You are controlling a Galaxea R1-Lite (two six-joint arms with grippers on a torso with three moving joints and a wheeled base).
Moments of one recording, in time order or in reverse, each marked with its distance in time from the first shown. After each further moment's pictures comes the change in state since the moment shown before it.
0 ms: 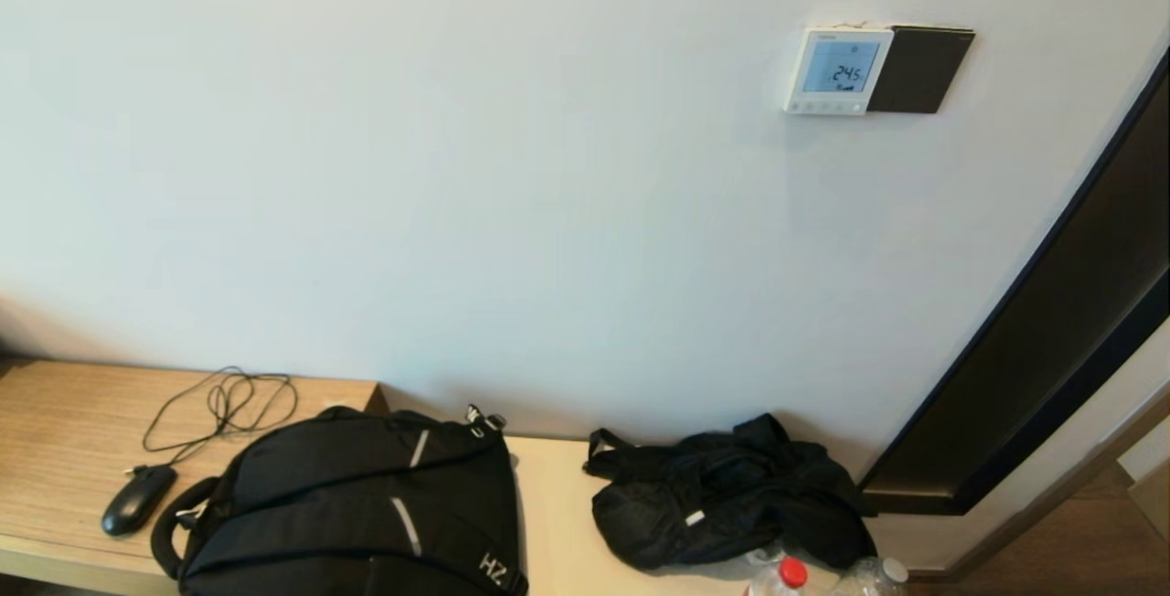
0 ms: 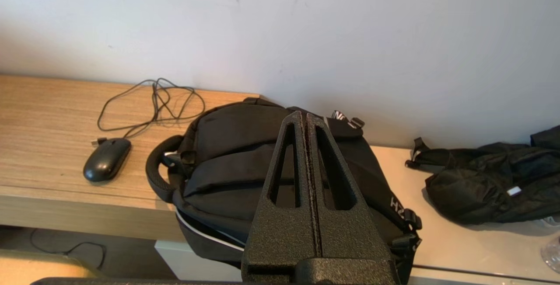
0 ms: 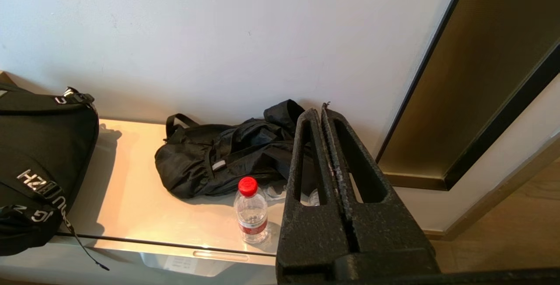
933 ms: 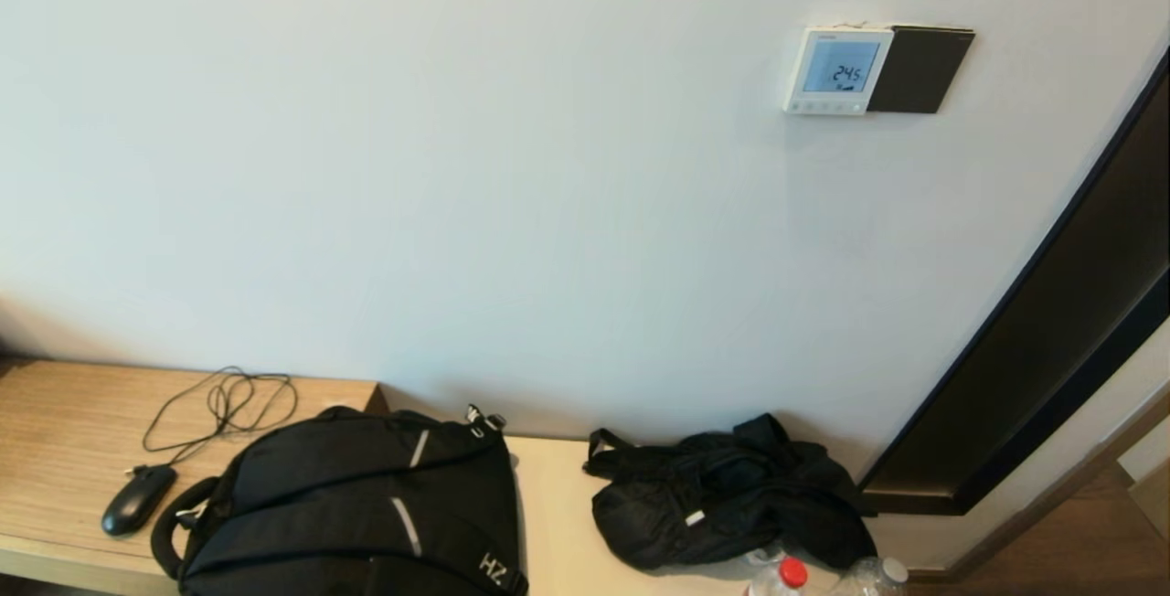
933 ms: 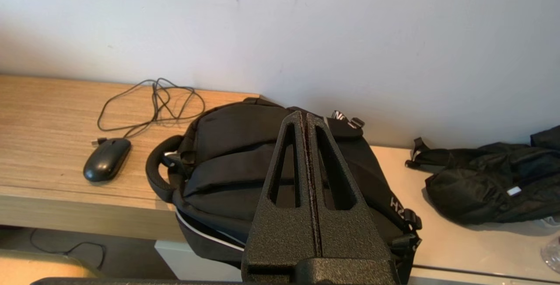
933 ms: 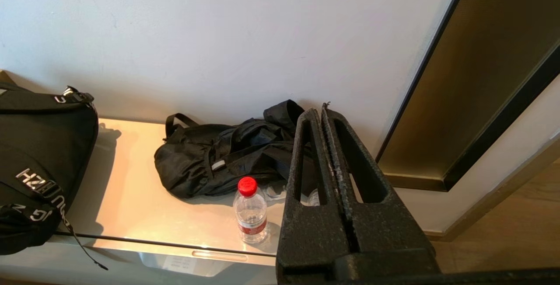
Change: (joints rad) left arm 0.000 0.000 0.000 0.000 0.000 0.000; right arm 0.002 0.000 -0.003 0.009 0.000 -0.006
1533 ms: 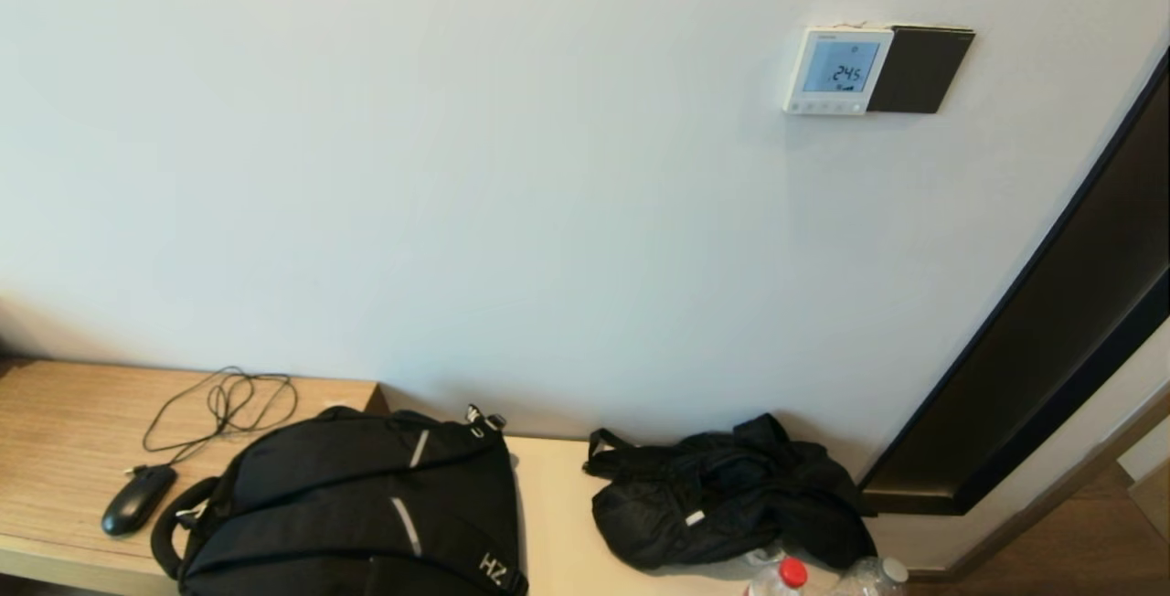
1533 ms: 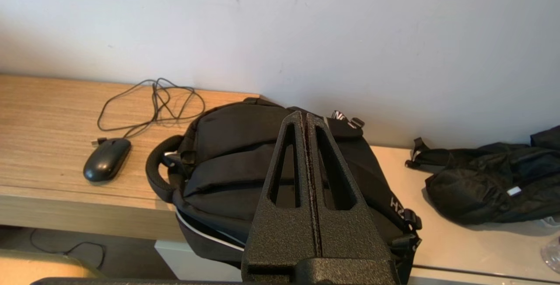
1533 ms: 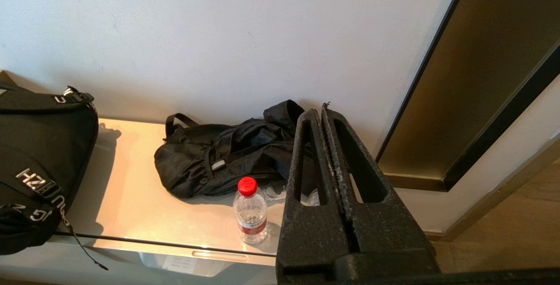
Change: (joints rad) left arm 0.000 0.000 0.000 0.000 0.000 0.000; right arm 0.000 0.000 0.000 0.000 0.000 0.000
